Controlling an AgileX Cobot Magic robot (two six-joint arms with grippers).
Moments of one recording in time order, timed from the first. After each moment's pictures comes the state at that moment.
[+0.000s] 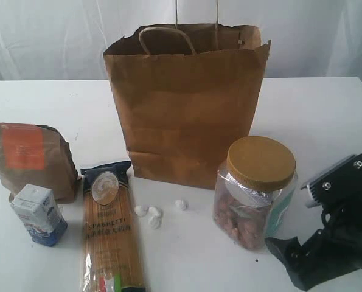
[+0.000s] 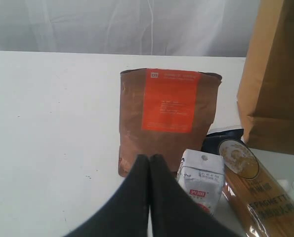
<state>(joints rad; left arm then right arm) -0.01 0.00 -0.18 -0.29 0.50 0.19 0.40 1.01 -0.27 0.68 0.11 -0.88</state>
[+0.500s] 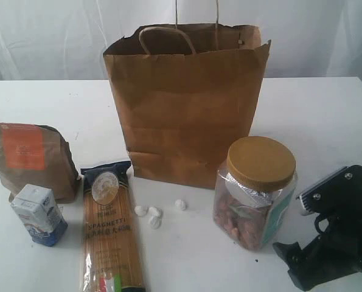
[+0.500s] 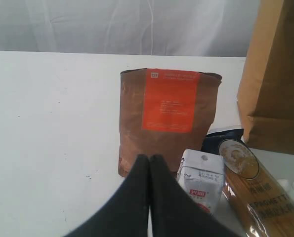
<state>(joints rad) -0.01 0.00 -0.18 -0.29 0.50 0.19 0.40 1.14 -0.23 0.68 -0.04 -0.90</state>
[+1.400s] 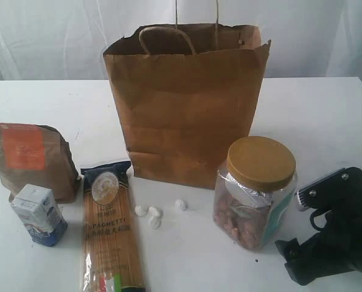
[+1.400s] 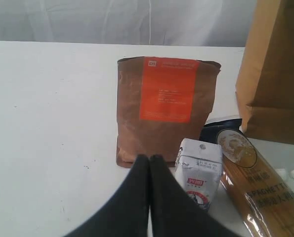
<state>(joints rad) -0.01 0.00 -0.18 -0.29 0.53 0.19 0.40 1.26 -0.23 0.68 -0.14 -0.83</state>
